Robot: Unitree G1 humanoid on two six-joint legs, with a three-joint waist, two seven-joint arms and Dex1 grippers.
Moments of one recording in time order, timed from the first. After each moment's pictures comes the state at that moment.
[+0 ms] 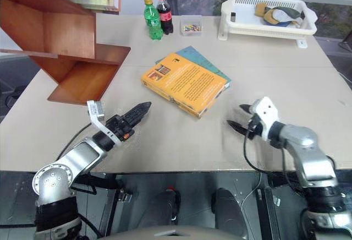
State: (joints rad) left arm -0.17 0.29 0.40 -0.18 -1.44 0.95 -0.03; right arm -0.09 -0.65 -0.14 -0.34 0.37 0.40 0.86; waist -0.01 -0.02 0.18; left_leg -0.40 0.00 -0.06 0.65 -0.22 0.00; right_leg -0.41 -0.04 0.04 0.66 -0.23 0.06
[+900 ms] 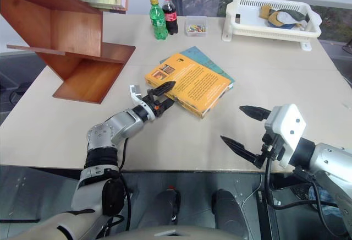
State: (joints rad) left arm -0.61 0.15 0.41 0.46 -1.32 0.98 -0.11; right arm 0.14 -0.78 -0.37 -0.91 0.75 0.66 0.66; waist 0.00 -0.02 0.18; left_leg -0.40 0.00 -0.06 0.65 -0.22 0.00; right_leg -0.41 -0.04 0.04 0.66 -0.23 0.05
